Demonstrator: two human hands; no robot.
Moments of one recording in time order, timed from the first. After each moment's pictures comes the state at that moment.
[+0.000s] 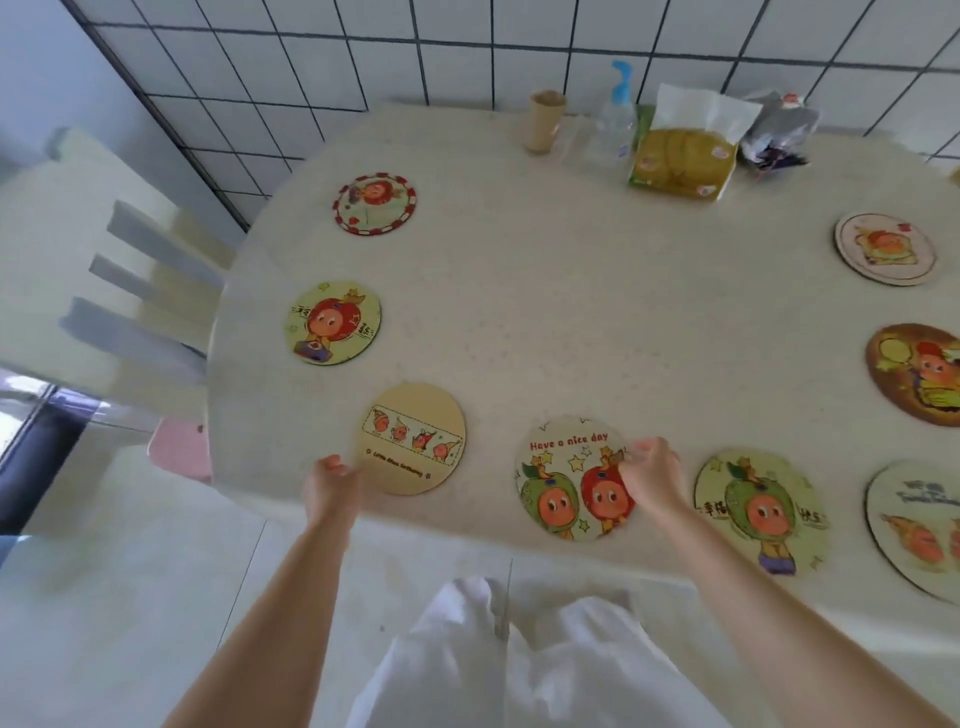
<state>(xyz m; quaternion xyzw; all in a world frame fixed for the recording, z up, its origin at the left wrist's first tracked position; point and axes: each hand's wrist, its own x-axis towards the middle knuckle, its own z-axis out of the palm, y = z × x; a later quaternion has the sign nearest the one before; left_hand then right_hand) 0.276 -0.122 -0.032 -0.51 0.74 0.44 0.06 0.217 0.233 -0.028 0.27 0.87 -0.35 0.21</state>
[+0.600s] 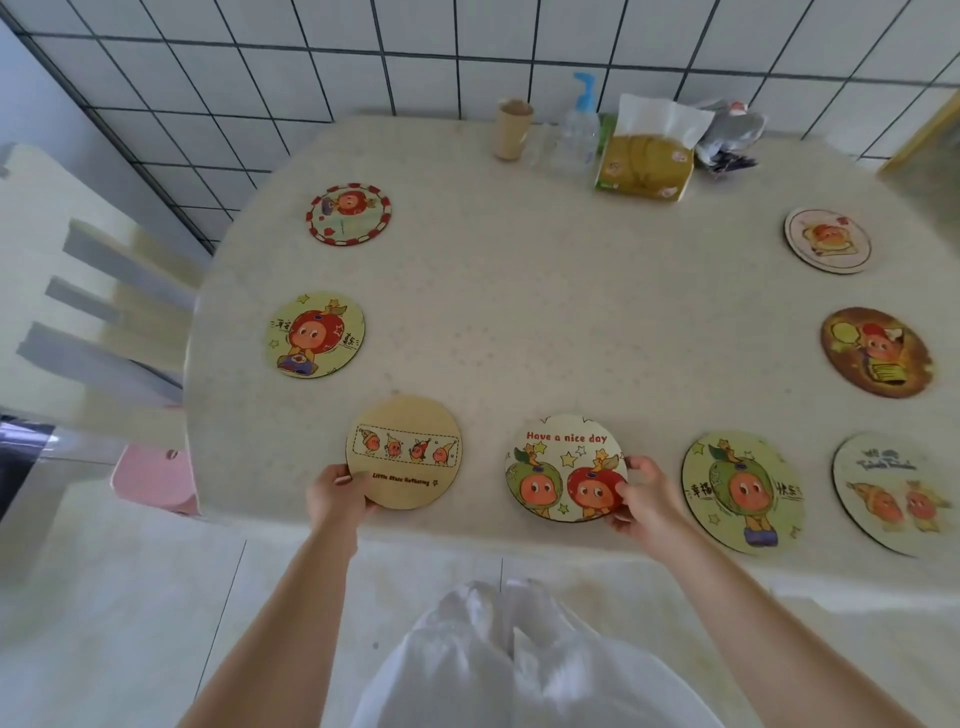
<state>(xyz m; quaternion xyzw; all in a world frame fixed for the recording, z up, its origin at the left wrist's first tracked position) 0.275 -0.120 -0.039 -0.51 0.64 0.58 0.06 0.255 0.228 -0.022 0.41 0.69 -0.56 0.23</state>
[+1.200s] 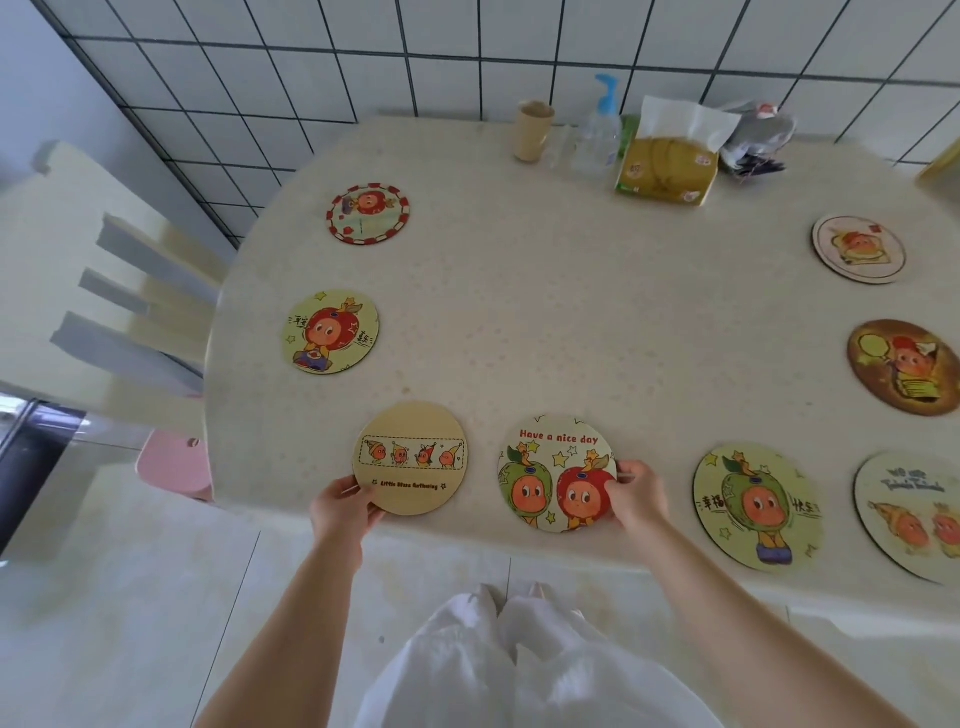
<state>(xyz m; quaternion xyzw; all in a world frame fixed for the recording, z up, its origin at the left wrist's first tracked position) 0.292 -0.118 -0.045 -0.54 0.54 0.65 0.02 0.243 0.210 -0.032 0.35 0.81 -0.44 0.18</state>
